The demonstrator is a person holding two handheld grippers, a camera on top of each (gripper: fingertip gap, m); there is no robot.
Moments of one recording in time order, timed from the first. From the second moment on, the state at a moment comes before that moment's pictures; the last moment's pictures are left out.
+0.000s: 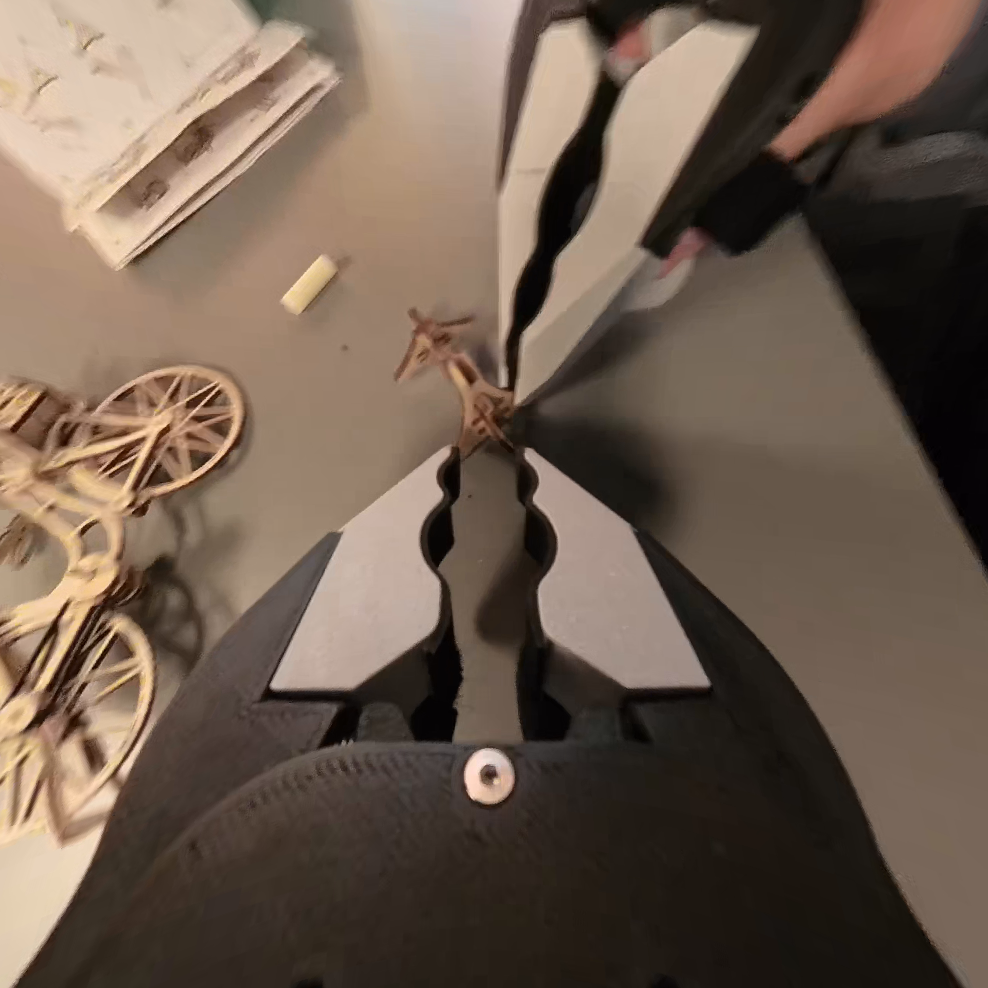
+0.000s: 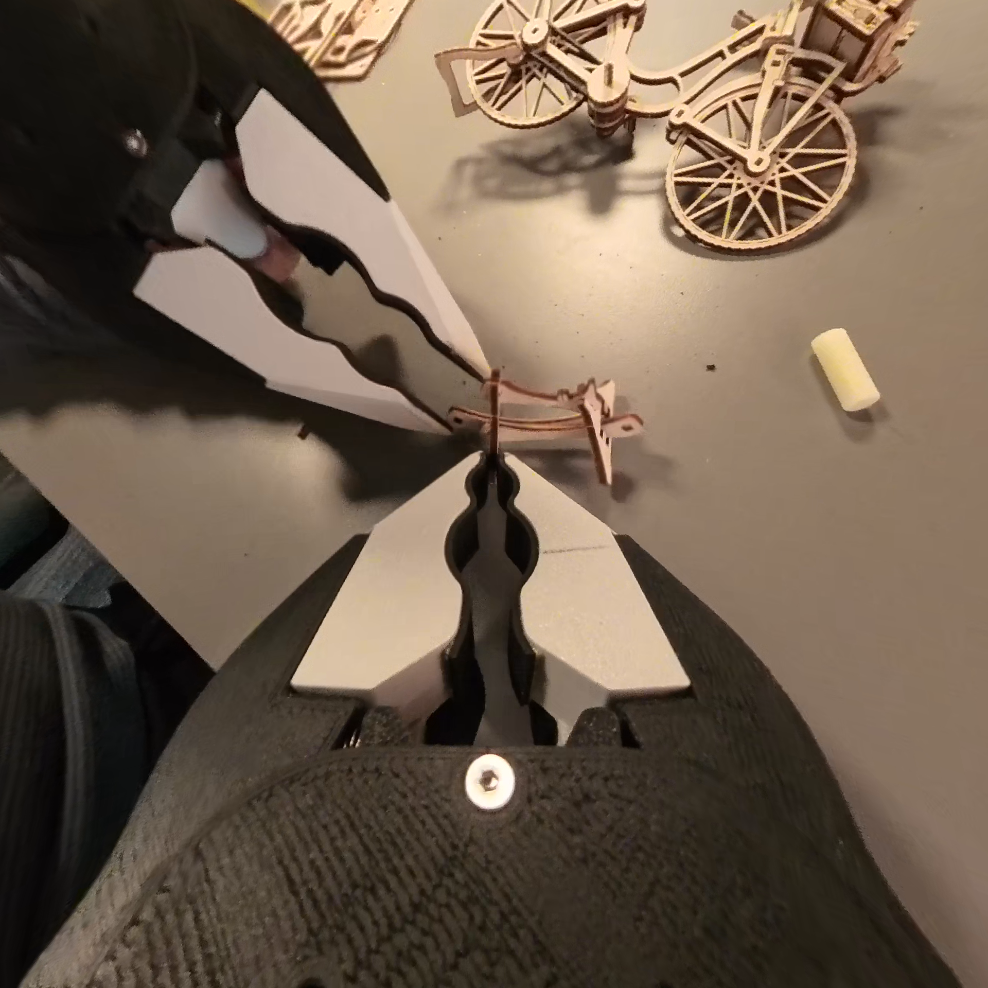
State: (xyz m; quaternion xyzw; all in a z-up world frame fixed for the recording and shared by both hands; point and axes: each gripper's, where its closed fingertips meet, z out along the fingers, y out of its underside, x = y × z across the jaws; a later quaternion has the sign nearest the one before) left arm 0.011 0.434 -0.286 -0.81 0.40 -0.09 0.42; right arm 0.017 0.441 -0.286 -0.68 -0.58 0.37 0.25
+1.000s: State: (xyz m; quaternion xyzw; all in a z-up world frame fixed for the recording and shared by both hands) left arm 0.034 0.407 -0.291 -0.78 0.46 -0.23 0.35; right arm 0.034 0.418 -0.286 -0.54 -0.71 0.41 0.17
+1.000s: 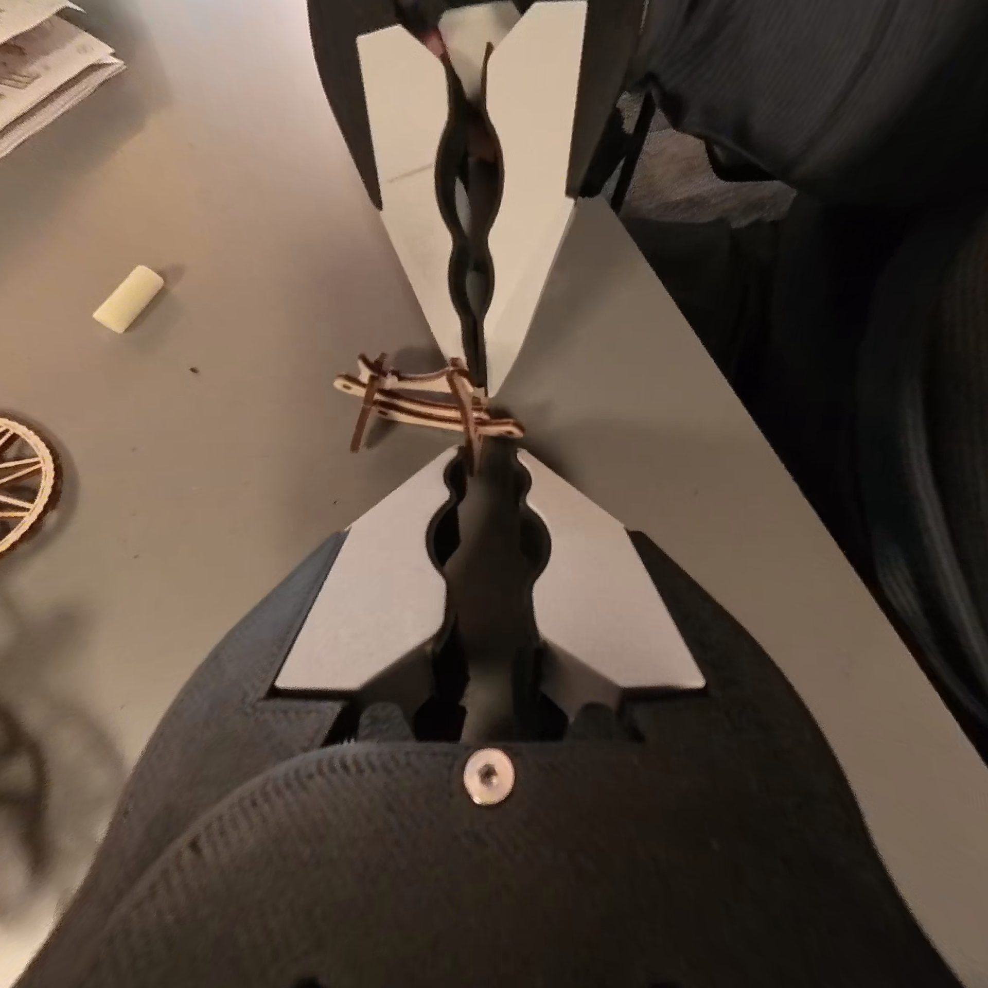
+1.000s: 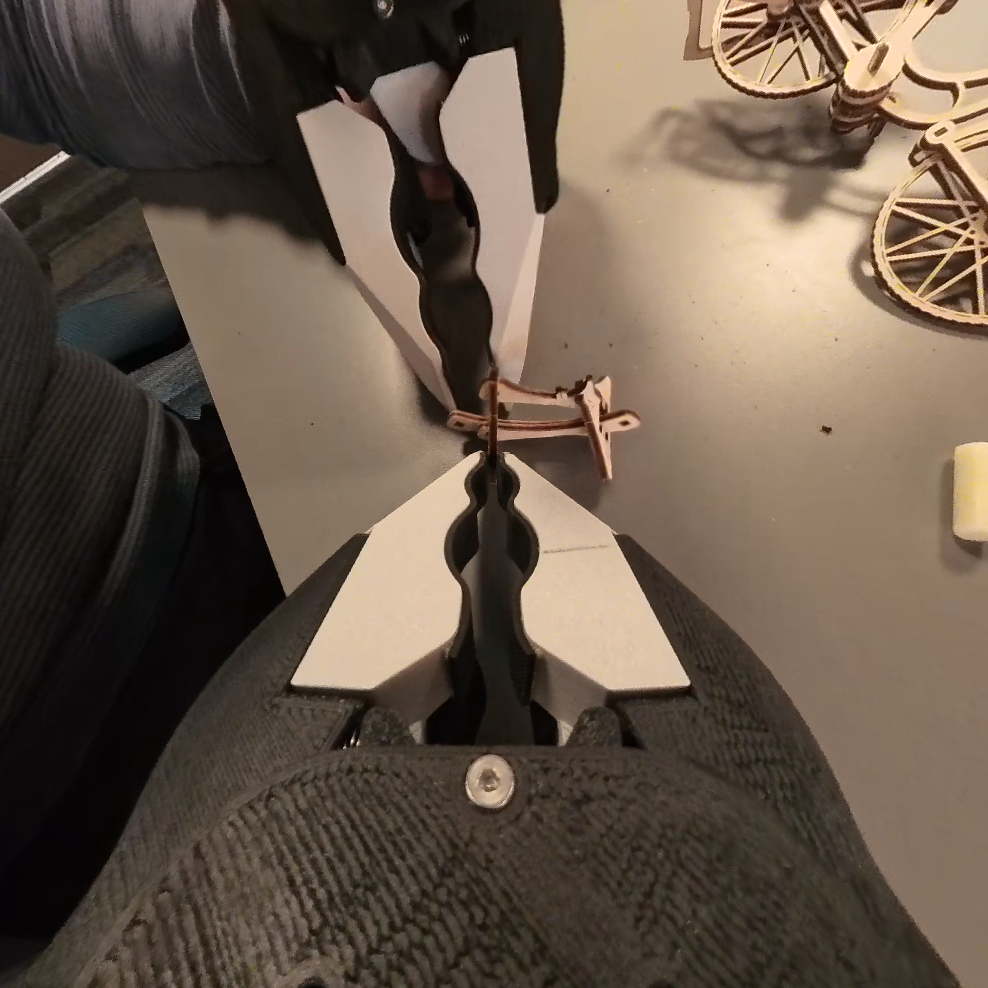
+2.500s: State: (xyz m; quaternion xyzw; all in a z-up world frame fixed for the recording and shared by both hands) left arm 0.032 0.425 -0.291 -0.85 0.32 -0.23 0.36; right arm 0.026 0.431 -0.283 -0.68 -0.56 0.28 0.38
